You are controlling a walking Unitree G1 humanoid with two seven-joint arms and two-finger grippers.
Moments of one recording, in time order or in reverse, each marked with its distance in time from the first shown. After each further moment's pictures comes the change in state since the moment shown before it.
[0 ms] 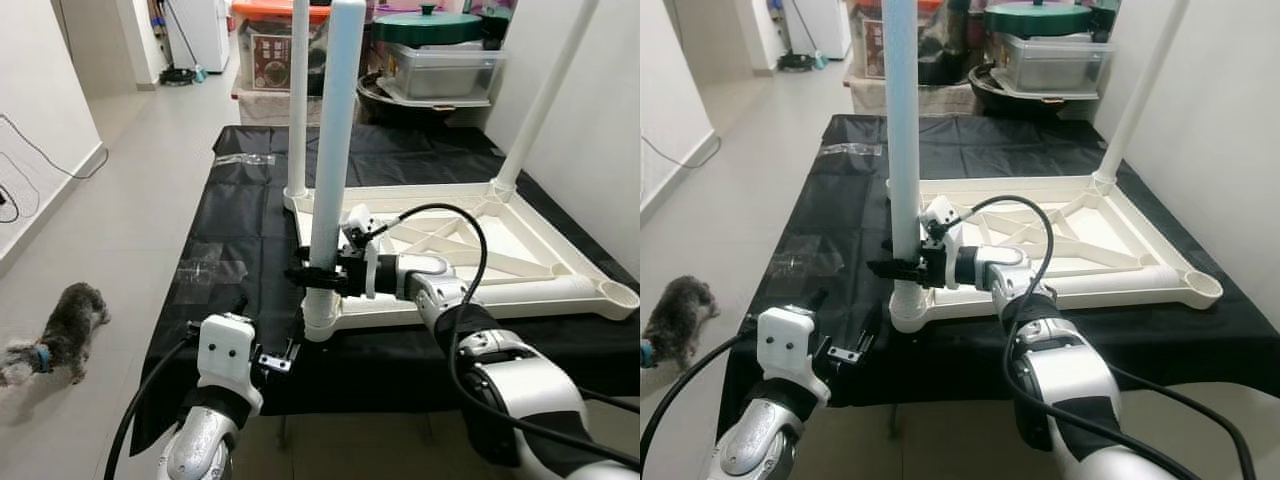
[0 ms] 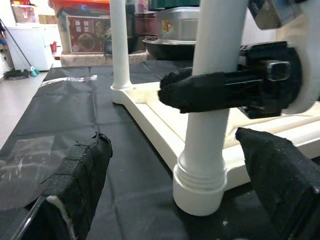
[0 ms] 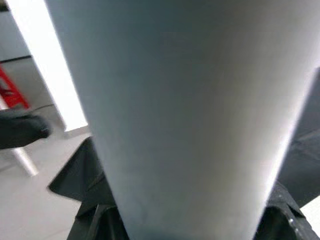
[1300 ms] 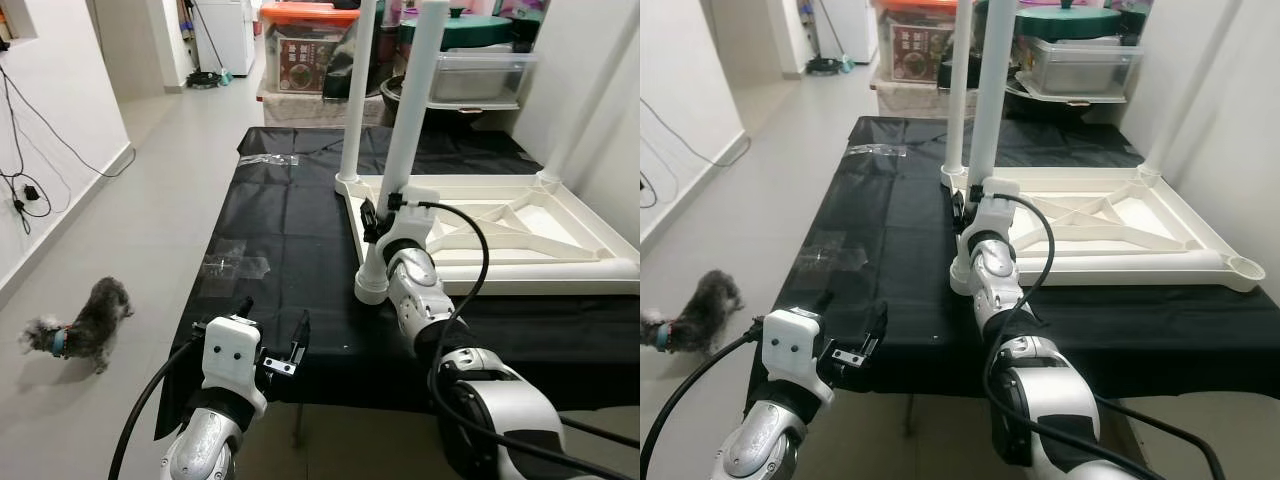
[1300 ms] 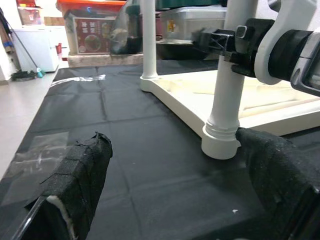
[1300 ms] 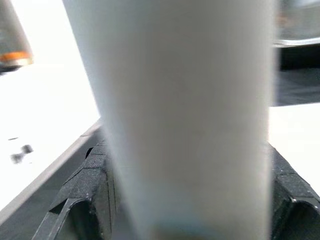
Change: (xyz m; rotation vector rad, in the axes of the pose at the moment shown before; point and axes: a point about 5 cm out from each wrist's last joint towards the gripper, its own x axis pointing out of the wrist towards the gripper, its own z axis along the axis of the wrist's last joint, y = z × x) left arm 0.000 -0.004 0.000 0.000 0.000 -0.024; right arm -0.021 -0.034 0.010 0.136 -0.310 -0.896
